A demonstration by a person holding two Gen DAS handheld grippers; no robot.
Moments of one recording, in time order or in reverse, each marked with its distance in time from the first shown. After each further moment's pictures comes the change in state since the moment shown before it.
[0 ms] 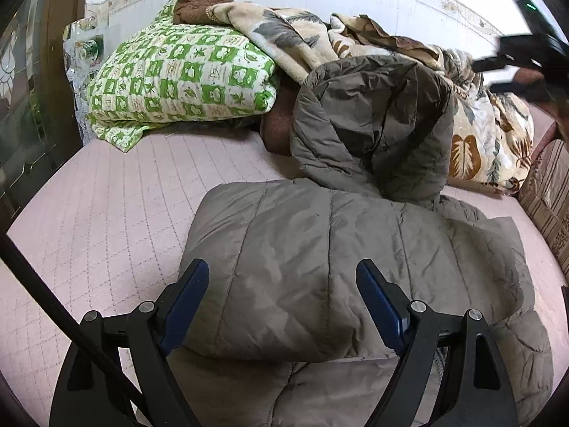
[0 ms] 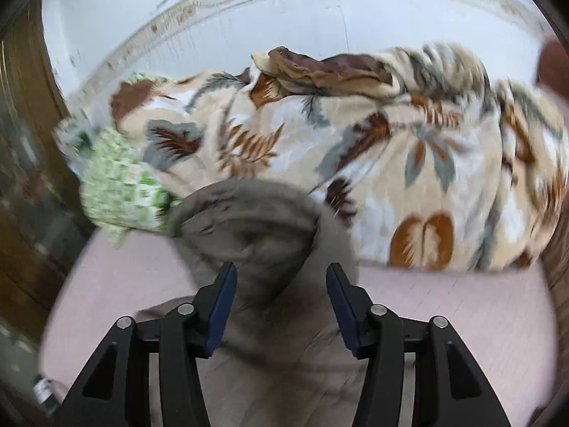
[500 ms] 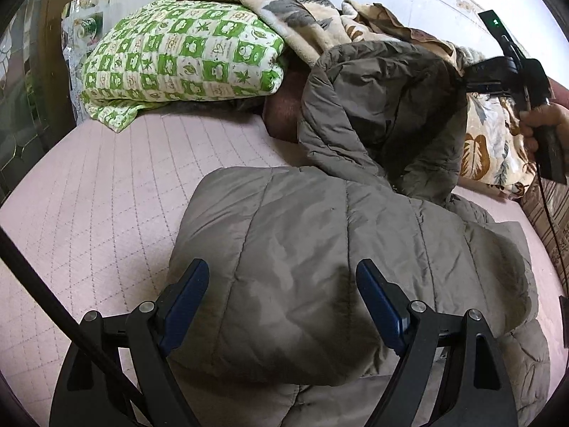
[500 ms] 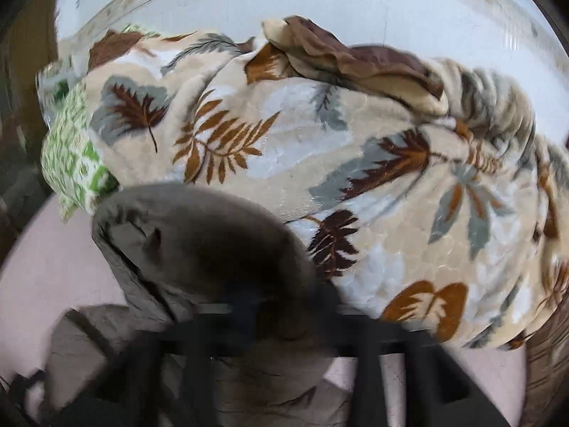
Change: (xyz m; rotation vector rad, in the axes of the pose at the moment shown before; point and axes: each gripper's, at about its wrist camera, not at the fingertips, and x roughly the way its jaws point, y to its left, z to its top) left arm 0.031 0.013 0.001 -0.044 0.049 -0.019; right arm 0.101 -0.001 0.024 -0.219 0.012 -0.105
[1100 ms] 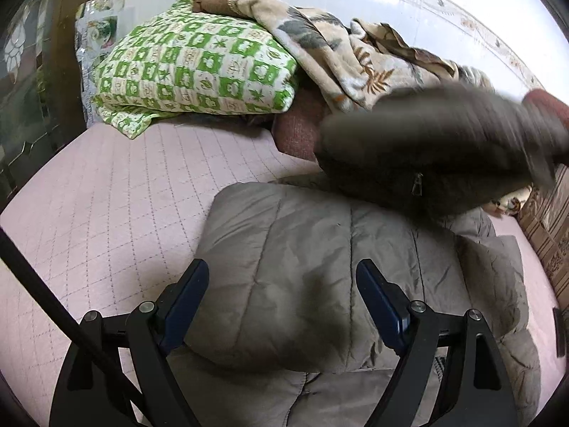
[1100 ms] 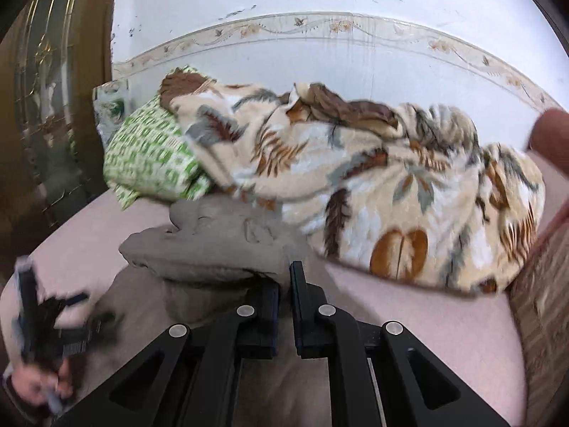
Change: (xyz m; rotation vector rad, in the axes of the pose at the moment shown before) left arm -0.028 0.014 0.001 -0.054 -0.052 -0.003; right arm -0.189 0.033 -0.134 0.015 -0.182 0.080
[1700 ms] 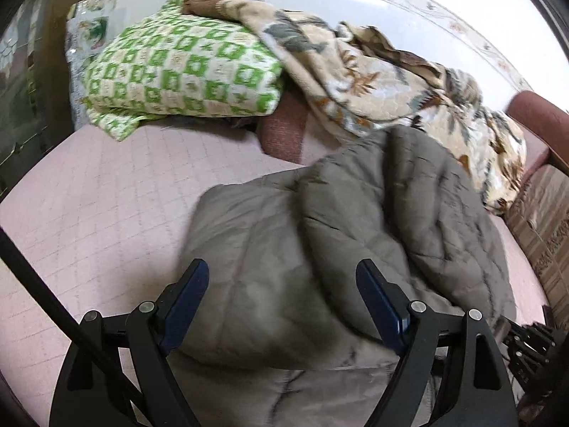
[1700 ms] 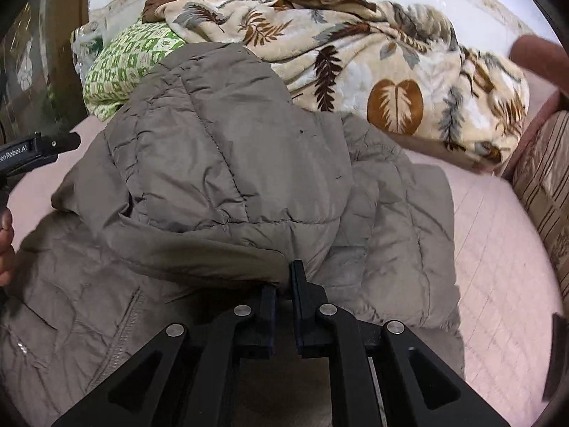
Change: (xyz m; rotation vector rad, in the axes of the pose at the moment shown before) left arm -0.003 -0.016 -0.003 0.029 -0.010 -0.067; right arm 0.034 0.024 -0.168 0.049 0.213 -0.096
